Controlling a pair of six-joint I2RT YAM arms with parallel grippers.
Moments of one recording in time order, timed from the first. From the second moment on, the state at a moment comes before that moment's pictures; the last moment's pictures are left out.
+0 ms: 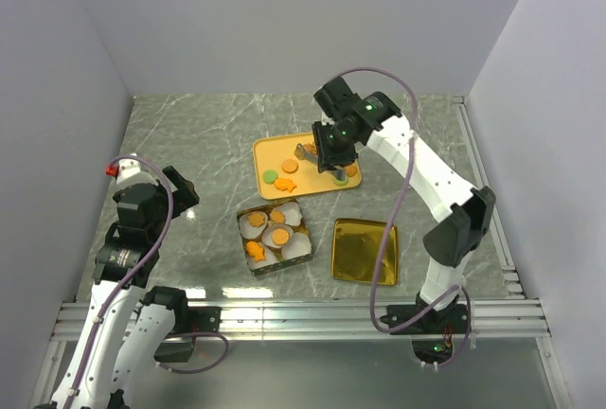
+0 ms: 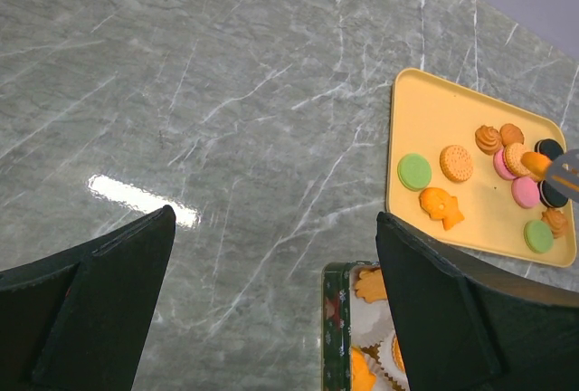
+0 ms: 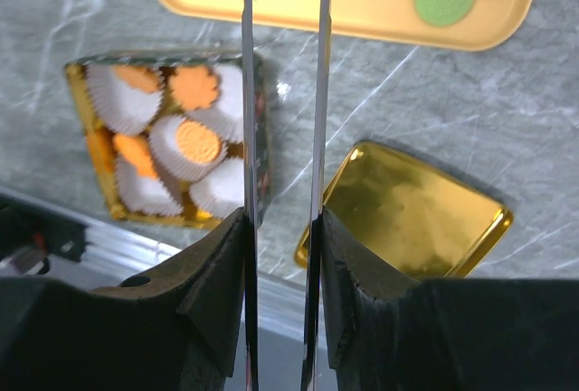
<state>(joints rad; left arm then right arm) -0.15 0.56 0.71 -0.56 -0.29 -0.52 0.64 1.82 1.96 -1.26 0.02 0.41</state>
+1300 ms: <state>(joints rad) -0.20 0.57 0.71 -0.56 -0.32 -0.52 0.91 1.30 1.49 -1.31 -0.13 0.44</state>
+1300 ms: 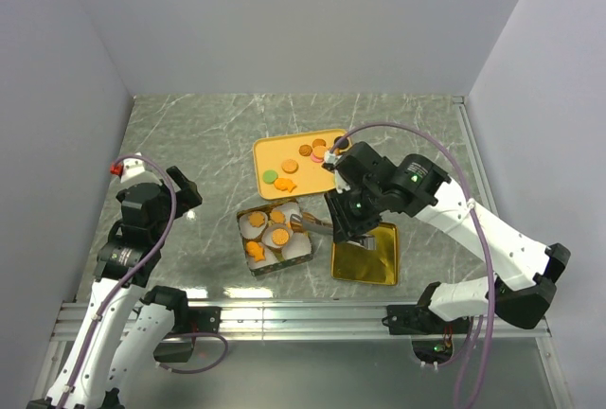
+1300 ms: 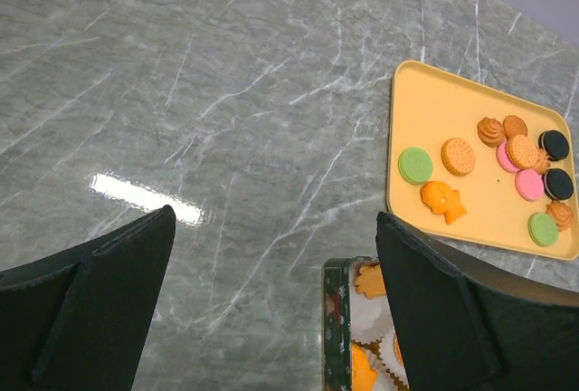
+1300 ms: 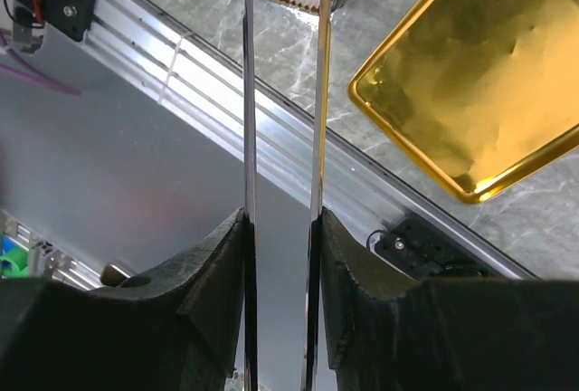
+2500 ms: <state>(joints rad) -0.20 0.57 0.71 -0.56 -0.32 -0.52 0.95 1.34 1.38 -1.25 -0.14 0.44</state>
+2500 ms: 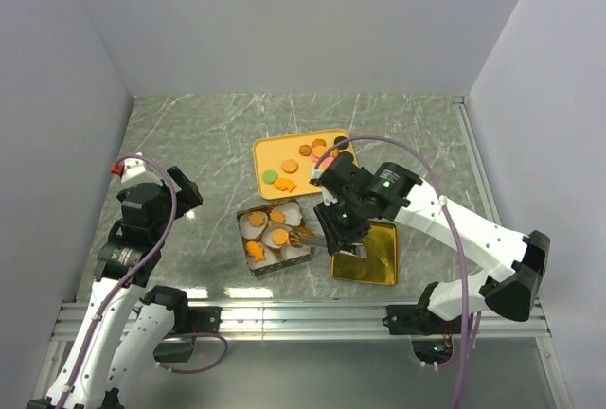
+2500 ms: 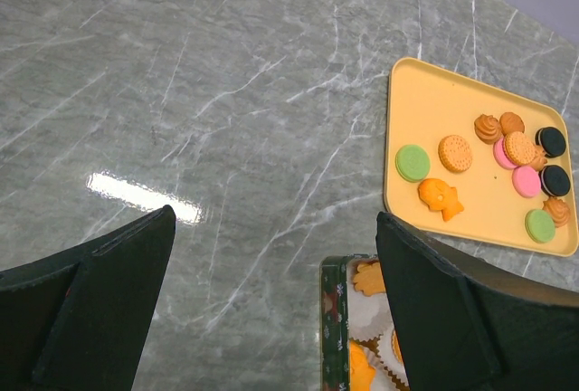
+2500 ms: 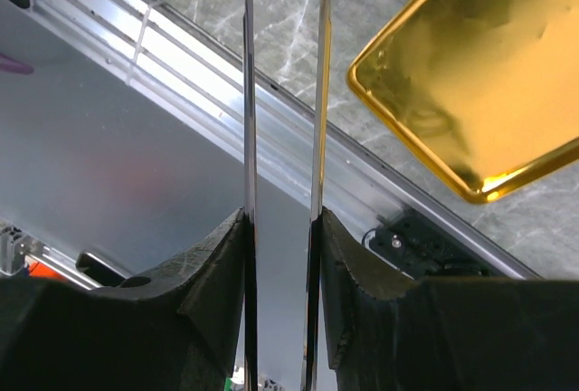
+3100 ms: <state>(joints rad) -0.20 0.57 0.71 -0.56 -0.32 -0.52 0.95 1.41 1.38 -1.22 -0.12 0.41</state>
